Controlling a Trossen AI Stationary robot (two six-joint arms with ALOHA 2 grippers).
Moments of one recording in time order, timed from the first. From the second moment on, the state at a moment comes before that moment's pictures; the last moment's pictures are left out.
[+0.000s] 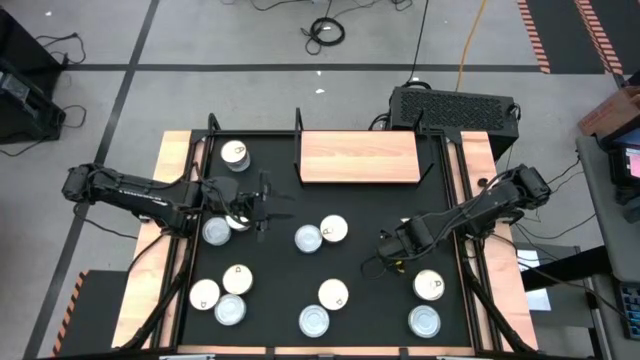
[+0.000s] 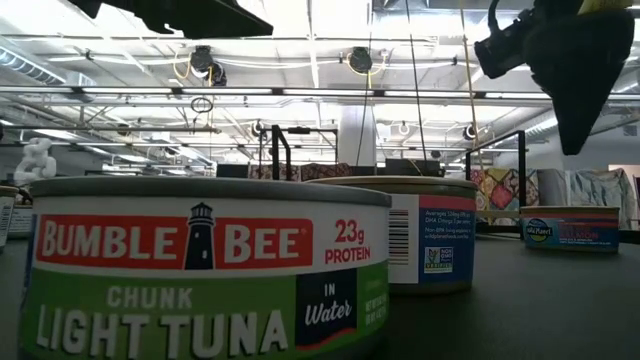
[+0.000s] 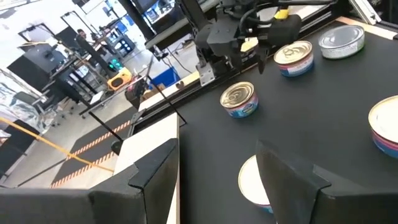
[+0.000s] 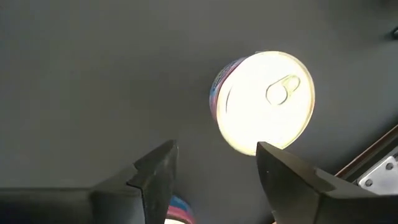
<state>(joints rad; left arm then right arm) -0.07 1.05 0.68 0.13 -0.11 0.53 0.39 1.55 1.15 -1.27 0.17 1.10</state>
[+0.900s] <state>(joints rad) -0.07 1.05 0.68 0.12 -0.06 0.48 0.67 1.55 1.04 -1.19 0.45 1.14</state>
